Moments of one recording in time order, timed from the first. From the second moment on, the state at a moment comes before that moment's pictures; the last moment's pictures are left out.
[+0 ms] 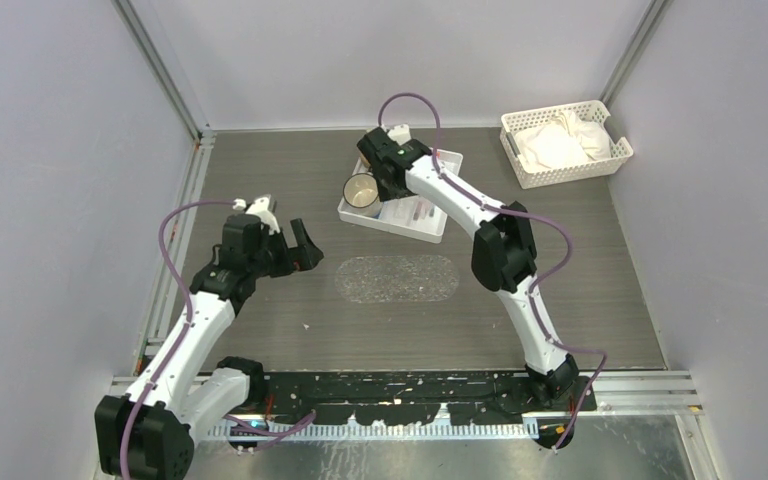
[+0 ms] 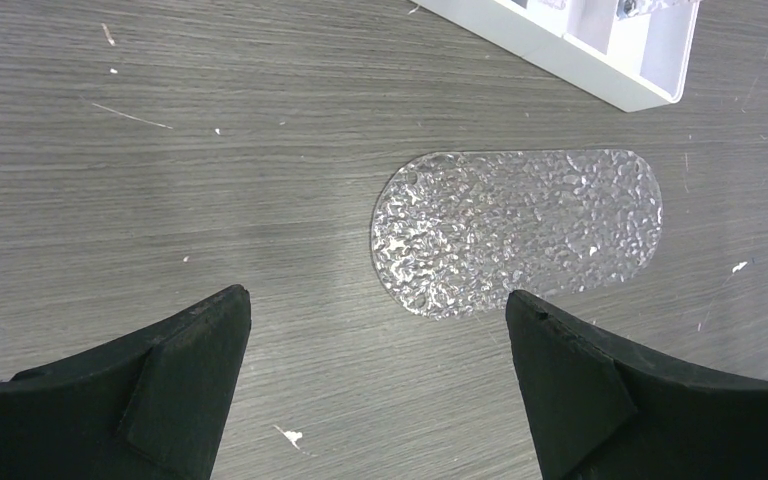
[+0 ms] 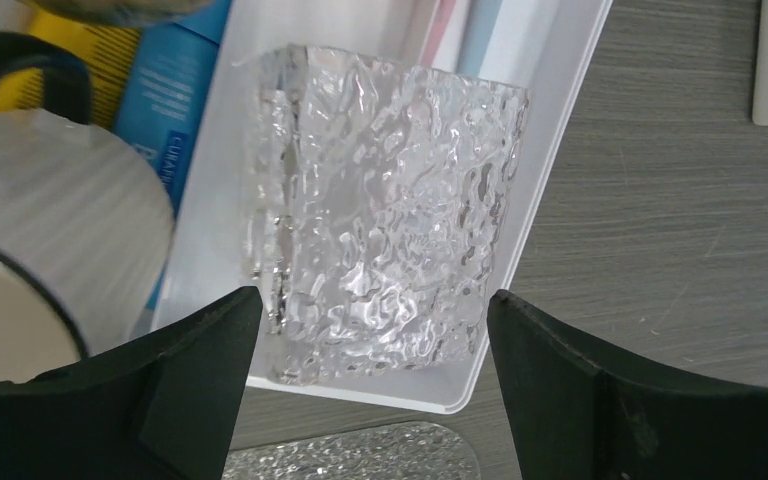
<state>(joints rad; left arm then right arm) -0.20 0.93 0.68 -0.41 0.18 -0.42 0.67 2.30 2.22 -0.99 0.57 0.43</state>
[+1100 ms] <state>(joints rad) -0.20 0.92 0.66 -0.39 0.21 -0.42 0.54 2.19 1.89 -0.91 0.78 0.39</state>
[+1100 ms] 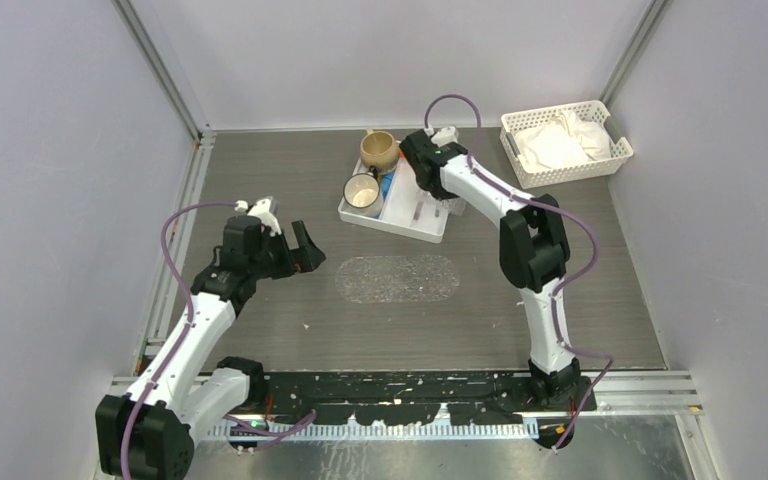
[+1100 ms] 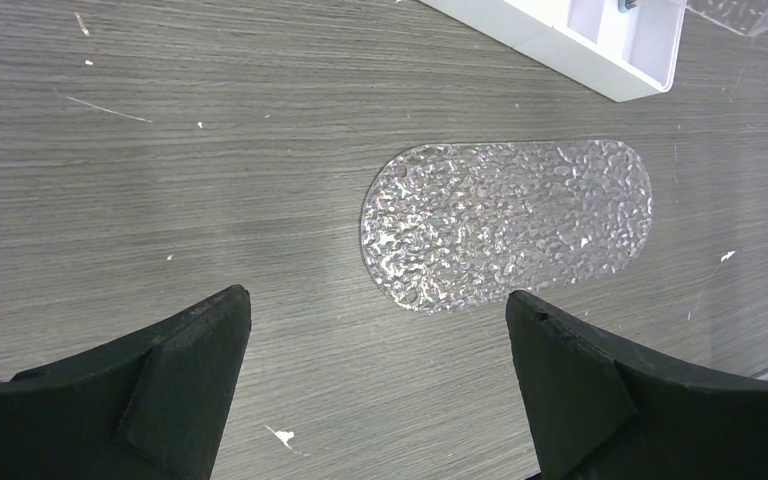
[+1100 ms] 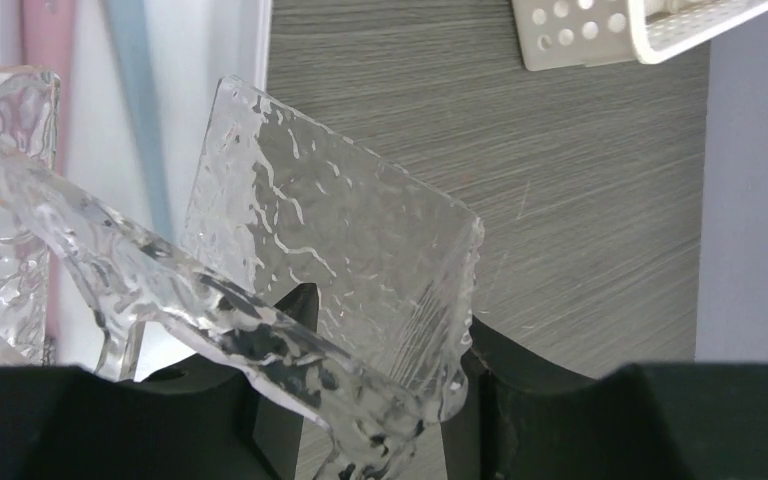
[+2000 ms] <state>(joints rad) -0.20 0.93 0.66 -0.38 0.21 -0.43 0.63 1.57 1.23 -0.69 0.21 0.47</state>
